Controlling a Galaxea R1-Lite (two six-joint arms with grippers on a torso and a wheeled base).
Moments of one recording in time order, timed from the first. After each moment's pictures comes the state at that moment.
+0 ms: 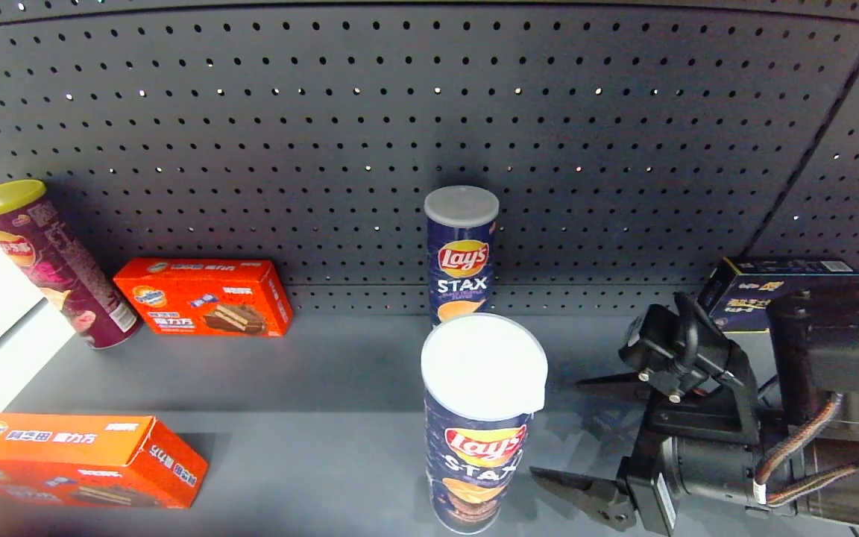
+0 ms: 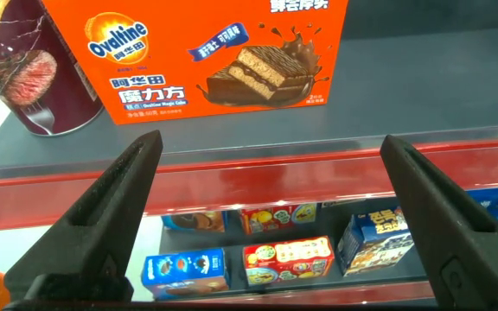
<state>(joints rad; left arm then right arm) 0.00 0.00 -0.01 0.02 -0.06 0.04 0.77 1.44 -0.68 -0.32 0.11 -0.17</state>
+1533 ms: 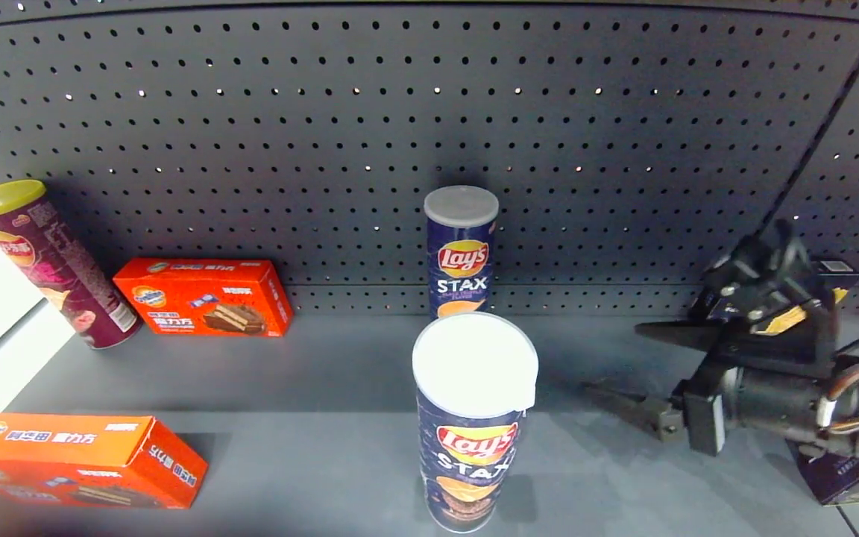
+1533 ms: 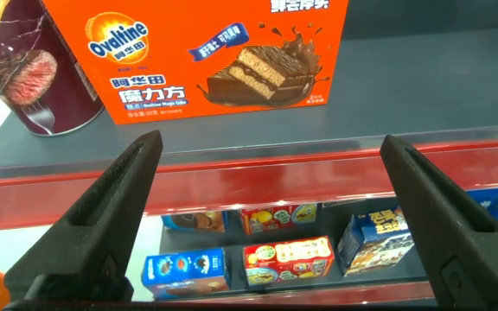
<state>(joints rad) 0.00 0.00 -0.01 0.02 -0.06 0.04 0.58 1.34 -0.70 -0.33 0.09 -0.16</state>
